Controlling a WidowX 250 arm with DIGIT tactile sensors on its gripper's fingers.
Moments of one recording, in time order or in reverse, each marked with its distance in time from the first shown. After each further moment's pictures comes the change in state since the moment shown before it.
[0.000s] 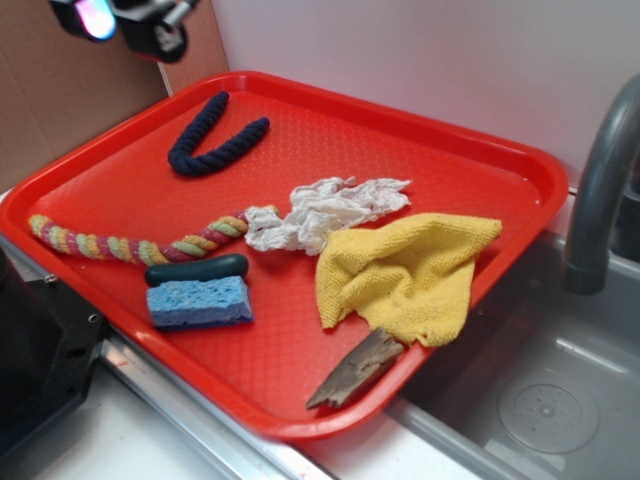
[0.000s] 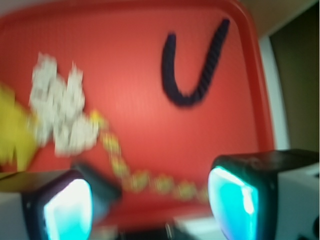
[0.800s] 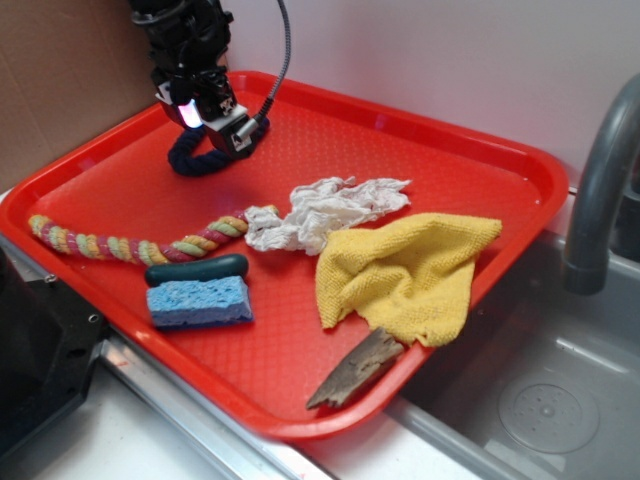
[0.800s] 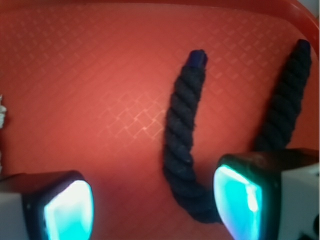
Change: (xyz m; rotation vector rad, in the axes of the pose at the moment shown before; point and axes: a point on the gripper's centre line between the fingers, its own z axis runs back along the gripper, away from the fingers) arm 0.039 0.013 -0.095 -0.060 -0.068 -0.222
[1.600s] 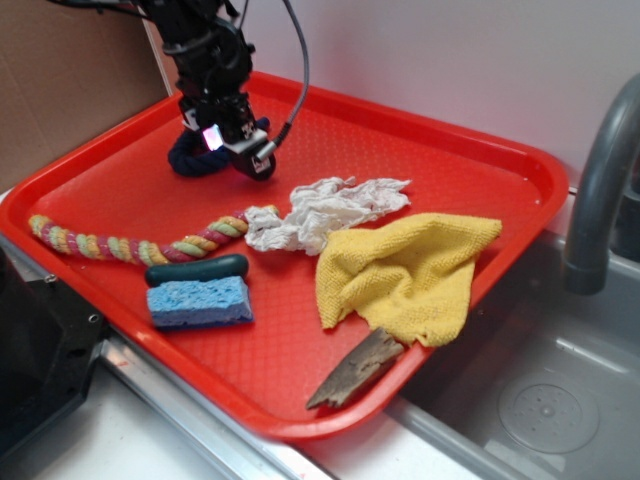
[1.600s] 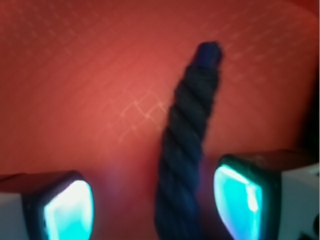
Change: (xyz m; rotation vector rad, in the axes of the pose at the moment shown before) arm 0.015 0.009 -0.040 -0.073 0.038 -0.010
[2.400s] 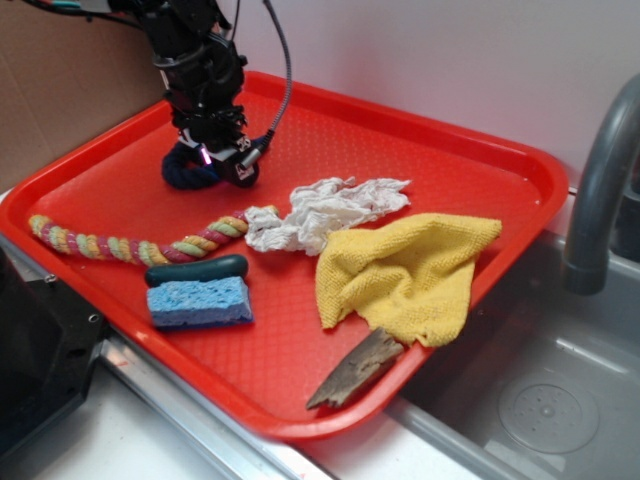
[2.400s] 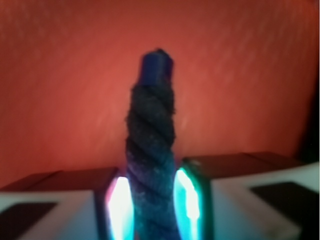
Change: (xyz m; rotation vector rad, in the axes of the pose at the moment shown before) arm -0.030 -0.010 0.003 0.003 0.079 0.118
